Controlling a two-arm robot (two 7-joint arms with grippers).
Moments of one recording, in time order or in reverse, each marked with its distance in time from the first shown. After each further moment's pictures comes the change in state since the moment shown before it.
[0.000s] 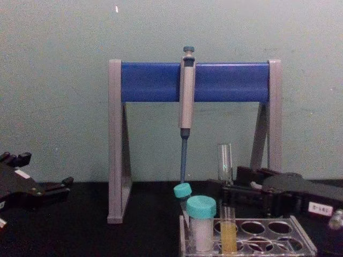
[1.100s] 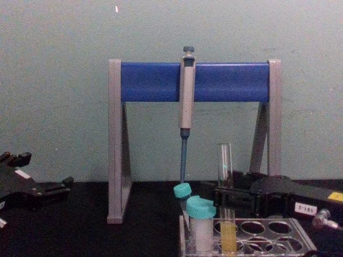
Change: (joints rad) left arm 0.000 0.000 0.000 0.000 0.000 0.000 0.000; right arm 0.053 -0.032 -0.025 0.073 -0.009 0.007 0.003
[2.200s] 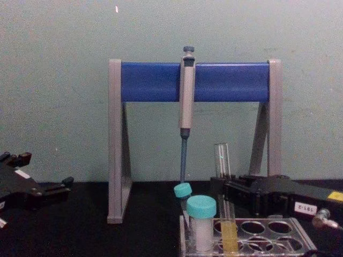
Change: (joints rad) left arm 0.000 0.000 0.000 0.000 0.000 0.000 0.000; right arm 0.000 0.000 0.000 -0.001 0.001 0.000 0.001
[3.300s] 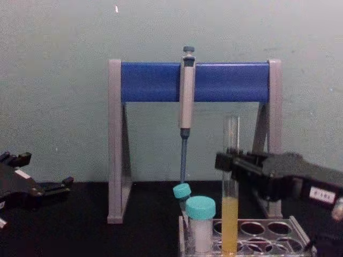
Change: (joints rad) left arm 0.000 0.000 0.000 0.000 0.000 0.000 0.000; right arm -0.075 0.020 0.043 -0.094 -0.018 -0.132 0.022
